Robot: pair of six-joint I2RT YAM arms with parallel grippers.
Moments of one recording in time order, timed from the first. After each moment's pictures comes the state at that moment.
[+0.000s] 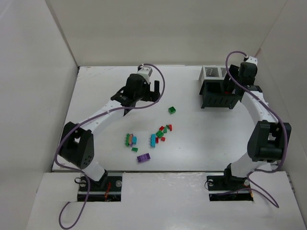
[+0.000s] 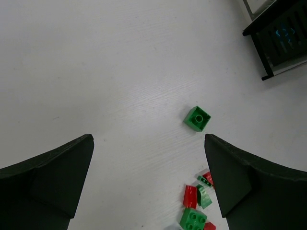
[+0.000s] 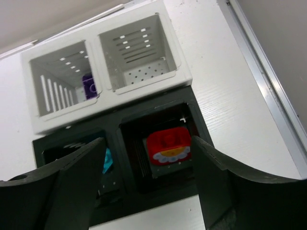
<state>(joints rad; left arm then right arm) -0.54 1.59 1.21 -0.12 -0.01 -0.25 -0.10 1.61 1.28 -0.16 0.17 0.23</state>
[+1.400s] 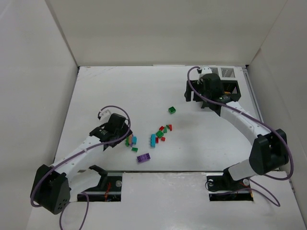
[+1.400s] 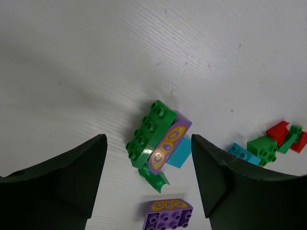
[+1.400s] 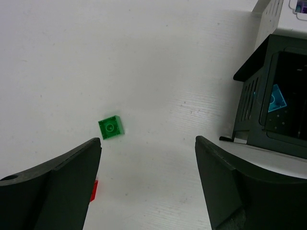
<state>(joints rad) -0.50 1.02 0.58 -0.58 -0.27 -1.03 0.36 1.46 1.13 -0.21 0.05 0.19</state>
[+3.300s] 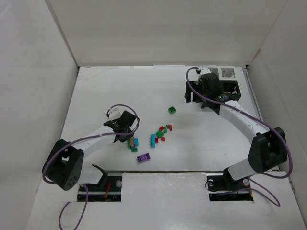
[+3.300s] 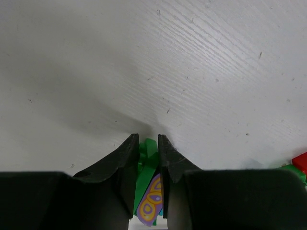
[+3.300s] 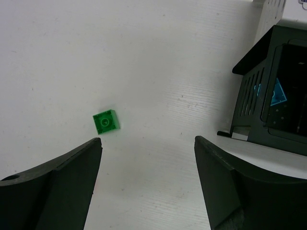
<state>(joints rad) -0.56 1.31 0.65 -0.50 -0.36 -1.09 0.37 1.49 1.15 -0.26 0.06 0.18</state>
